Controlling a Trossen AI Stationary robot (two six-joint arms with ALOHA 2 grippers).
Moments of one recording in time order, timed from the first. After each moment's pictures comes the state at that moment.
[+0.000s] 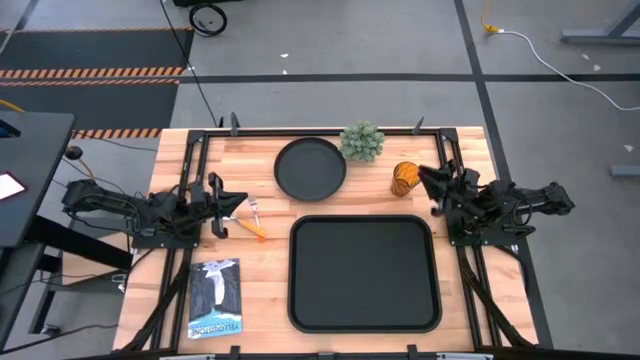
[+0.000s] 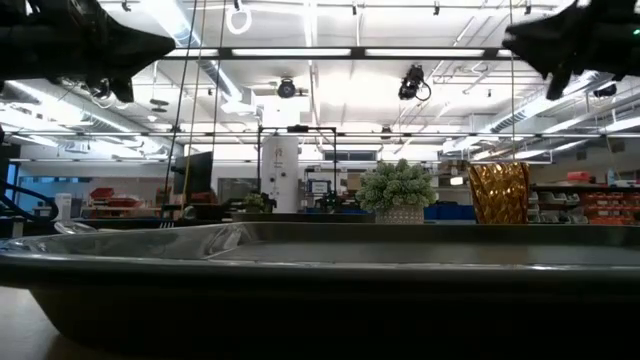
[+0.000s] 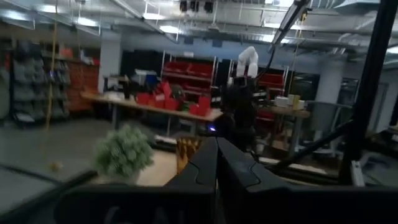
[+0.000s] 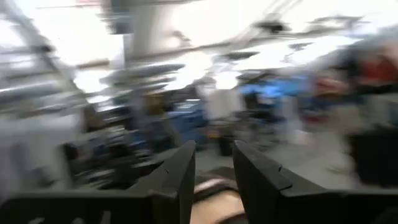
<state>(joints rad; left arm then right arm) -0.20 0.27 0.01 0.56 -0.48 -0.01 0.15 0.01 0.01 0.49 0.63 0.02</state>
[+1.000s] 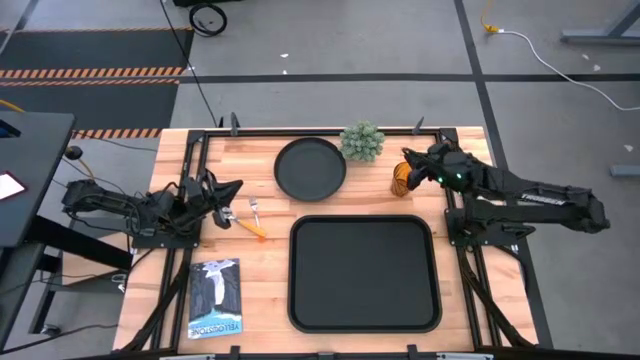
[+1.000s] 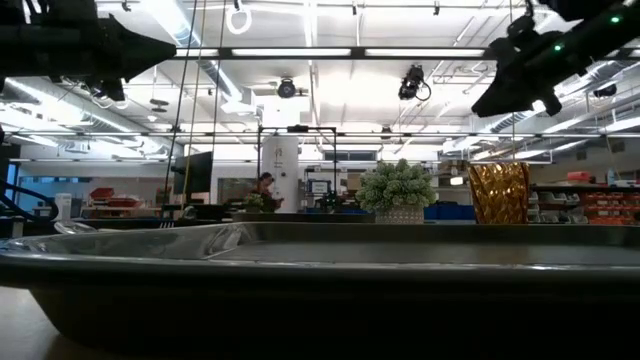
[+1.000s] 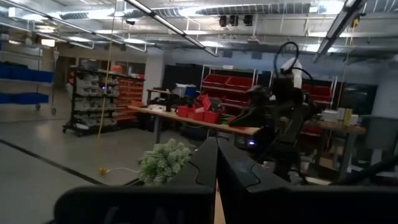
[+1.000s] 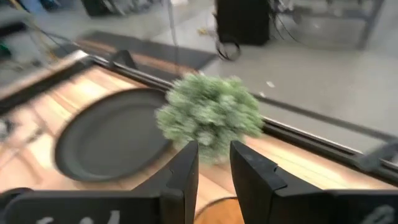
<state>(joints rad) -0.20 0.27 0.01 0.62 -0.66 0.03 -0.31 0.58 0.50 -0.37 0.50 0.39</state>
